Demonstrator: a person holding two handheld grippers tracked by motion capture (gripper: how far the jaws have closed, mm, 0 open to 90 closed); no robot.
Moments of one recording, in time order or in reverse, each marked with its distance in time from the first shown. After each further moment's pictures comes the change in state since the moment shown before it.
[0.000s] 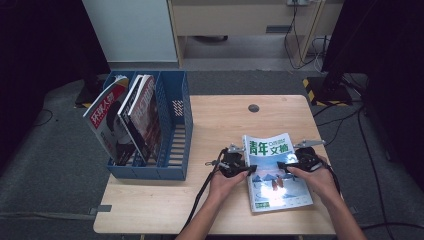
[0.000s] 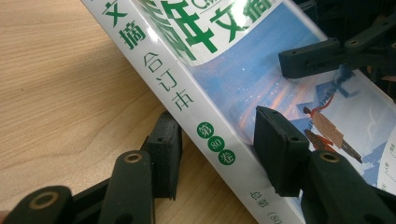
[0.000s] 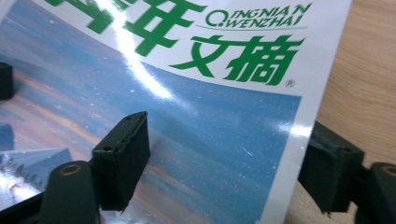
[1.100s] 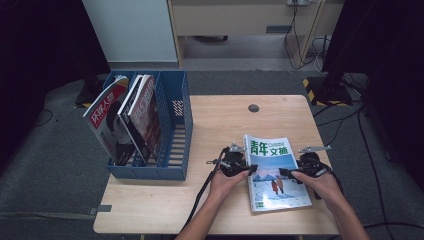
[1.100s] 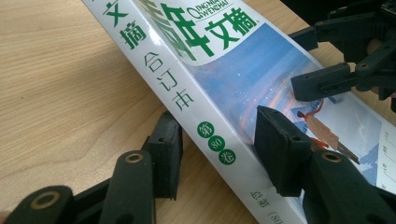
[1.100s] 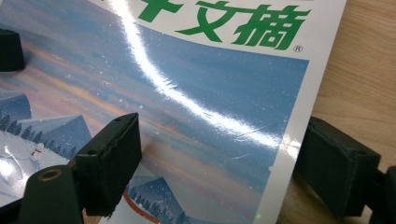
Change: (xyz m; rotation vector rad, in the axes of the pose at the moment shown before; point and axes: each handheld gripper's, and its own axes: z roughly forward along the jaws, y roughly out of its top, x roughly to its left) left arm -0.002 0.004 0.000 0.007 0.012 0.024; right arm -0.006 -0.023 -0.001 0.021 0.097 0.108
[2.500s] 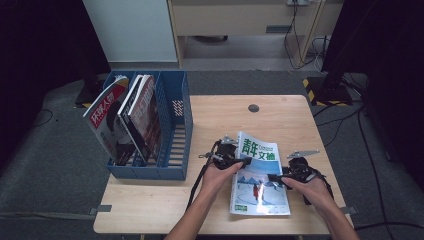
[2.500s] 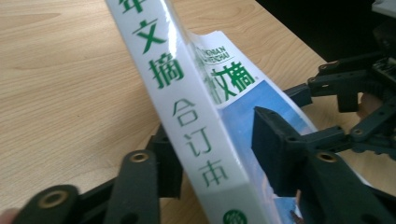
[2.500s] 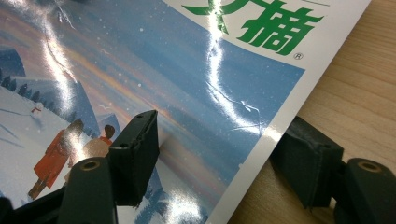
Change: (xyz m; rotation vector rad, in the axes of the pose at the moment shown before) left arm 0.011 0.020 -0.028 -0.012 0.000 -0.022; right arm 0.038 -0.001 0.011 0.017 0.123 -0.033
